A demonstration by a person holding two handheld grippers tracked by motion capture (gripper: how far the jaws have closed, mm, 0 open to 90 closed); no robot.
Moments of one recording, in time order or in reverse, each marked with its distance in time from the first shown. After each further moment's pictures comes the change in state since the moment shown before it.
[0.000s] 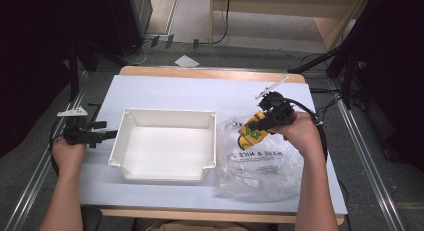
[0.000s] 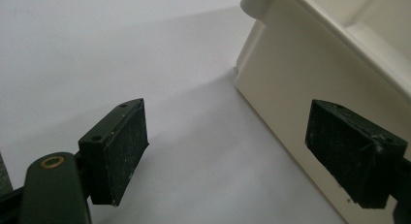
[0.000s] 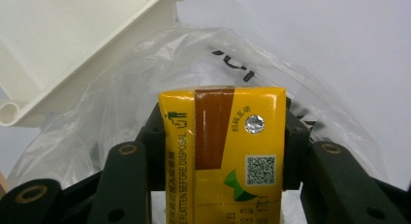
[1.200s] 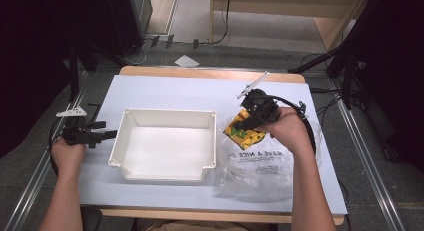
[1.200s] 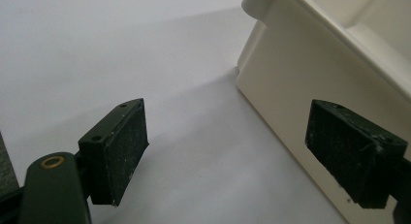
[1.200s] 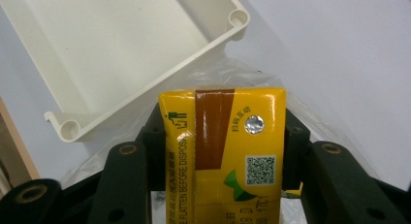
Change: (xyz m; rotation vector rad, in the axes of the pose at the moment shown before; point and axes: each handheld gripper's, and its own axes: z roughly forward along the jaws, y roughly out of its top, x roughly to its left) left arm 0.000 -0.001 -0.002 -0.008 0.004 -0.004; right arm 0.036 0.031 -0.002 -0.006 0.047 -0.127
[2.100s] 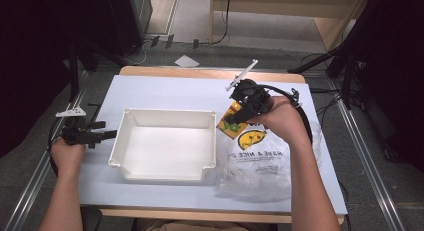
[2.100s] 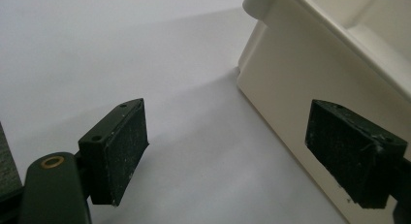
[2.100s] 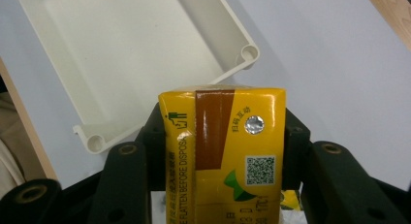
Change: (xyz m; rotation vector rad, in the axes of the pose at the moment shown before) left arm 0.001 0.000 -0.001 -0.001 0.001 -0.003; right arm 0.015 0.035 -0.017 0.028 -0.007 -0.079
